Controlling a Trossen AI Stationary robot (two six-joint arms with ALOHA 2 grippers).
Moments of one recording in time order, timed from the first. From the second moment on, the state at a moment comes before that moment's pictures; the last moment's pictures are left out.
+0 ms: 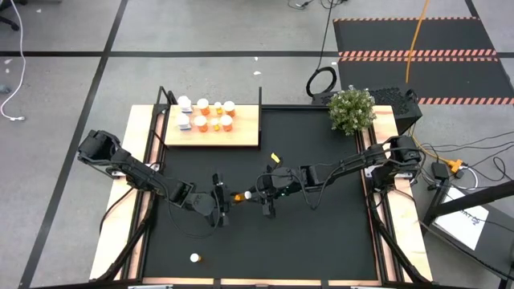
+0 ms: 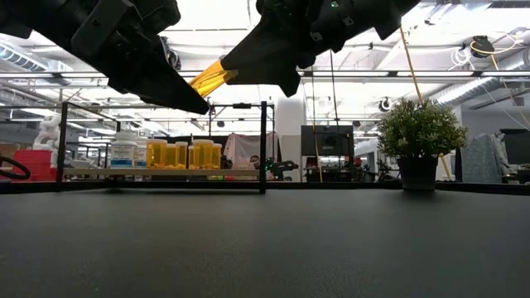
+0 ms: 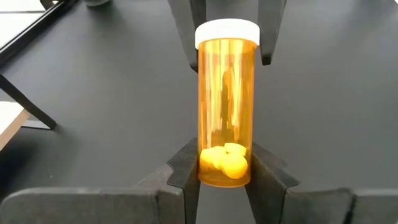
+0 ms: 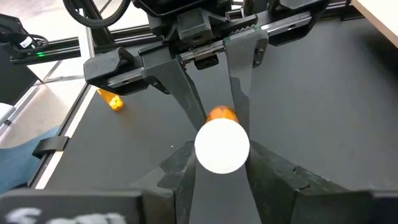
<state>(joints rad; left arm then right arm) -0.43 1.47 0.64 0.23 -0.51 -0.24 0.16 1.74 1.05 0.21 0.00 0.24</state>
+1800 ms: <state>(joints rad) -0.43 1.47 0.64 0.22 -0.51 -0.27 0.14 1.74 1.05 0.21 -0.02 0.23</state>
